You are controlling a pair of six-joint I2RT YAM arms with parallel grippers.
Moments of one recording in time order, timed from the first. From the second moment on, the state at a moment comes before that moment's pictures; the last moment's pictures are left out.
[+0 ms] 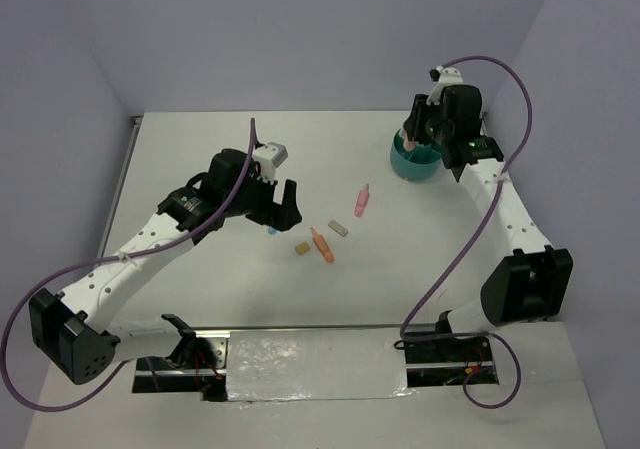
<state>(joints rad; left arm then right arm) -0.60 1.21 1.15 -0.57 0.17 -0.26 0.12 1.45 1.38 -0.33 -0.15 0.12</state>
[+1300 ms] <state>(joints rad) -0.60 1.10 1.12 -0.65 0.34 -0.29 -0.19 1.87 1.47 -0.06 -0.28 0.00</state>
